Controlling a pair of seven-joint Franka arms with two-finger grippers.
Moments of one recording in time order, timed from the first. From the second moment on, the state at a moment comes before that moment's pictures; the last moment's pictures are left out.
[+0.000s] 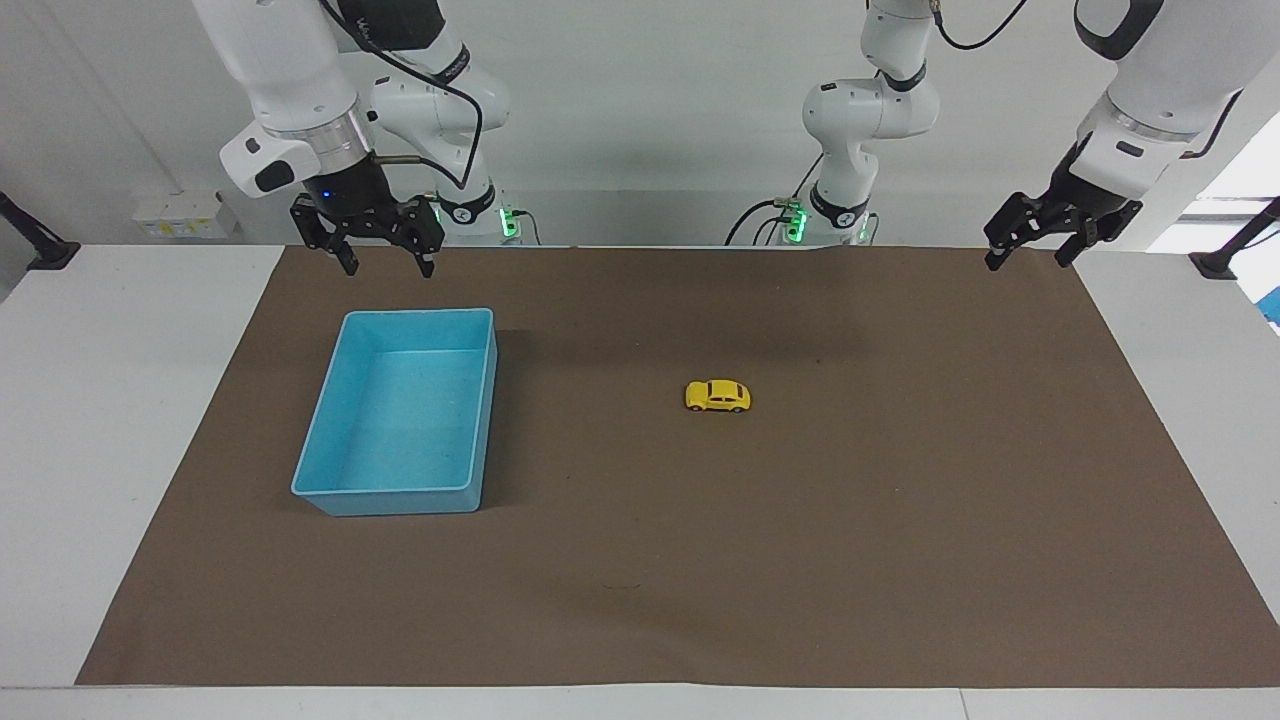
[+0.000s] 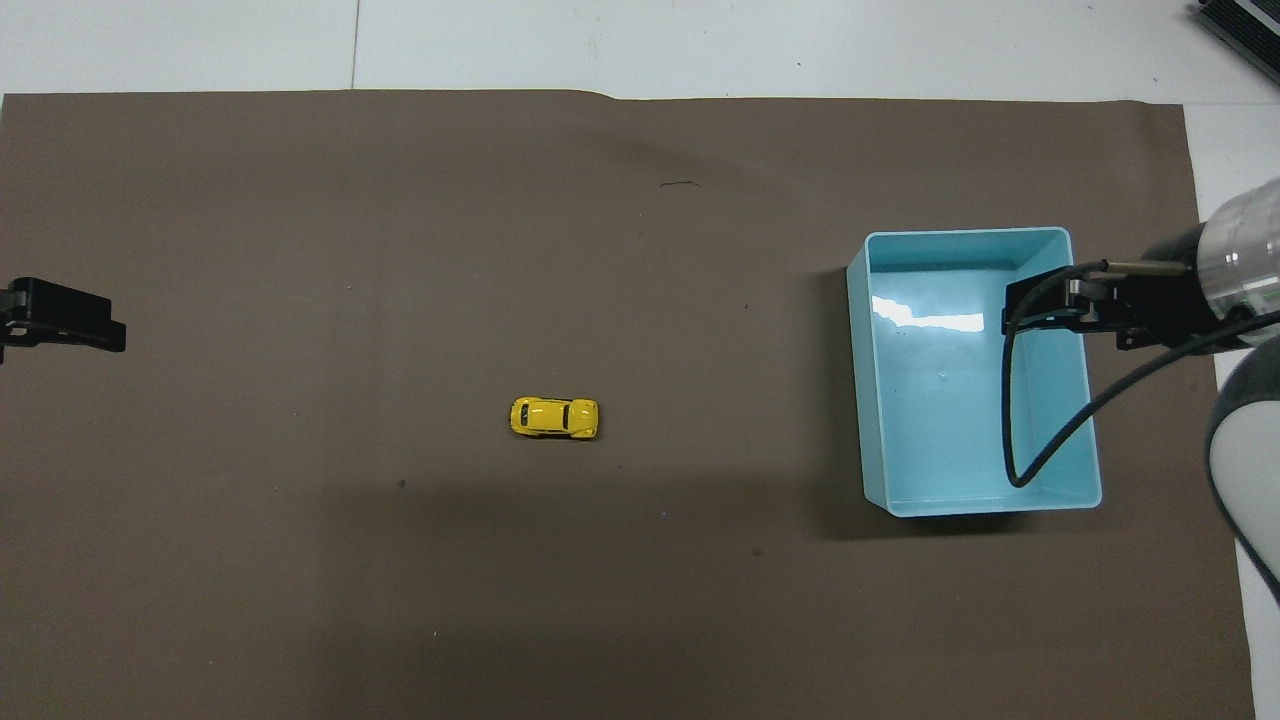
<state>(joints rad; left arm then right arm) 0.00 -0.03 -0.01 -1.55 -0.04 1.51 -0.05 0.07 0.00 0.03 -1.56 0.04 1.59 0.24</state>
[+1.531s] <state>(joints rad) -0.04 -0.02 -0.04 -1.56 -0.04 1.49 0.52 0.07 -0.01 -0.01 -1.56 0.05 1.59 0.24</state>
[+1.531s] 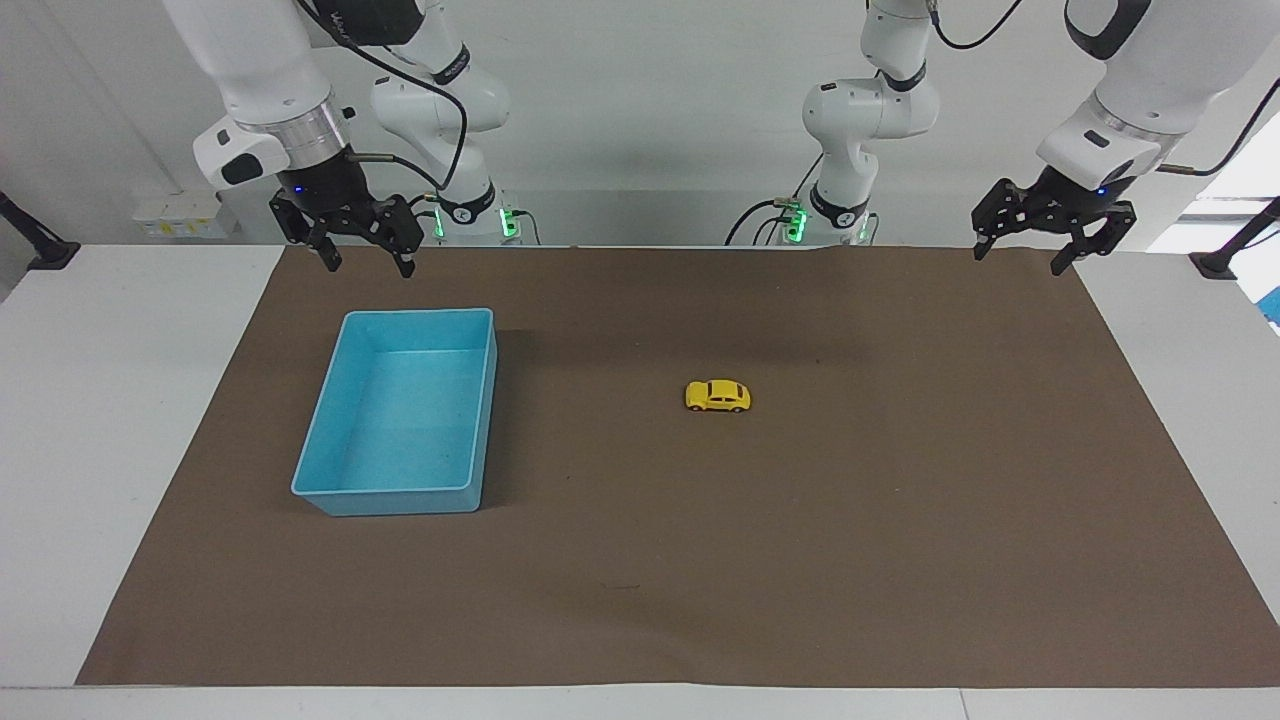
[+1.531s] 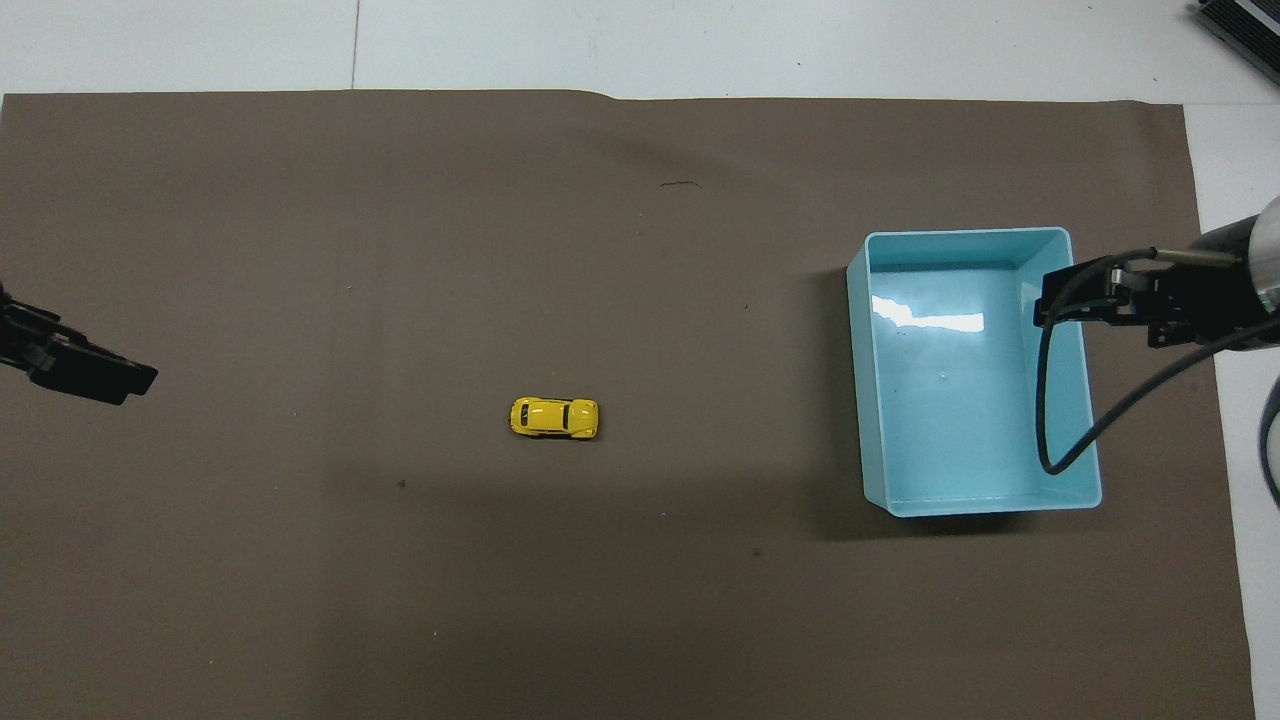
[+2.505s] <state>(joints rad) -0.18 0.14 -0.04 -1.62 -0.05 1.68 1.19 0.07 -0.01 -0.01 -1.56 0.05 1.59 0.24</state>
